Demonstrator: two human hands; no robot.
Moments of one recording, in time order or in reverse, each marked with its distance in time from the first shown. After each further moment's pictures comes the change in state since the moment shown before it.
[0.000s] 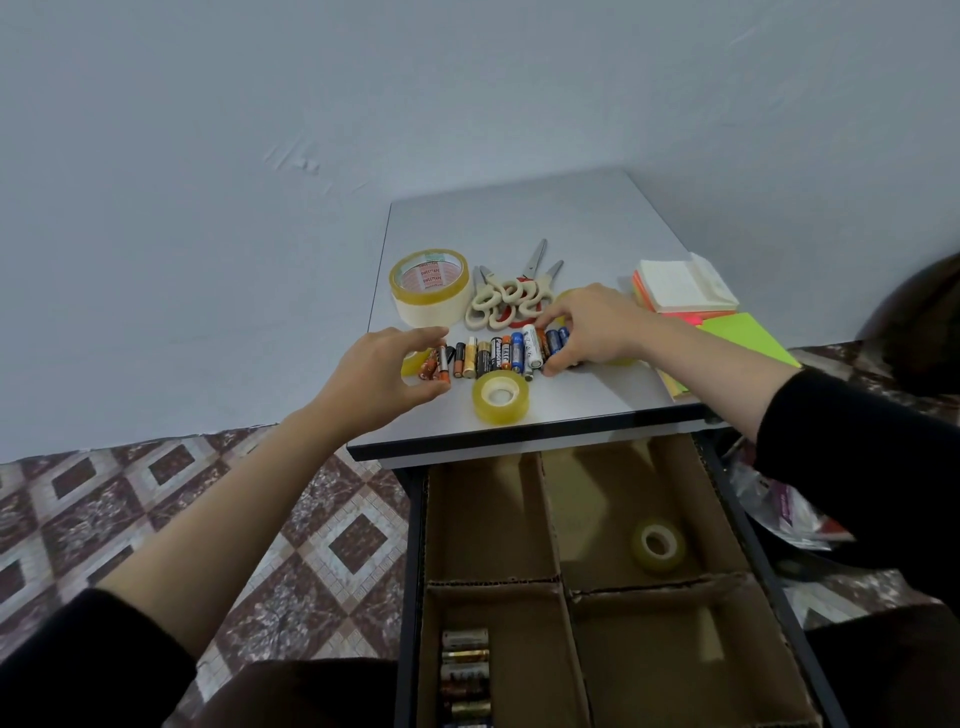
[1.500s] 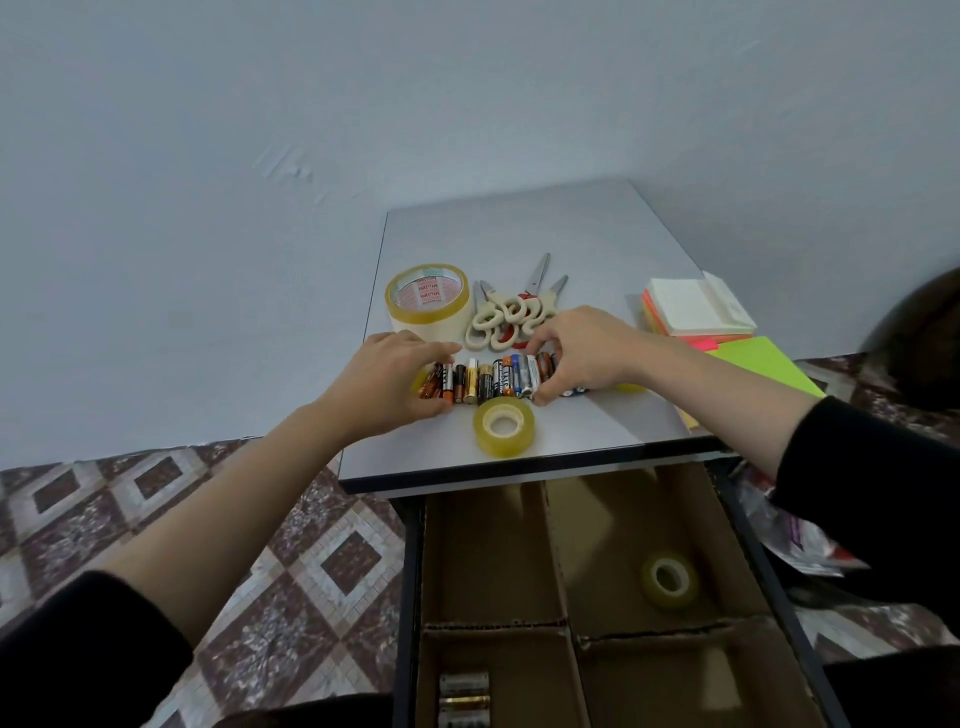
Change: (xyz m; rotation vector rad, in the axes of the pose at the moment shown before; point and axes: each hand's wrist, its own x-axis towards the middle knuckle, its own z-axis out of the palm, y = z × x) left_hand 0.034 -0.013 0.006 0.201 -0.130 0.118; right_hand 0.013 -0.011 0.001 -0.087 -0.048 -0.025
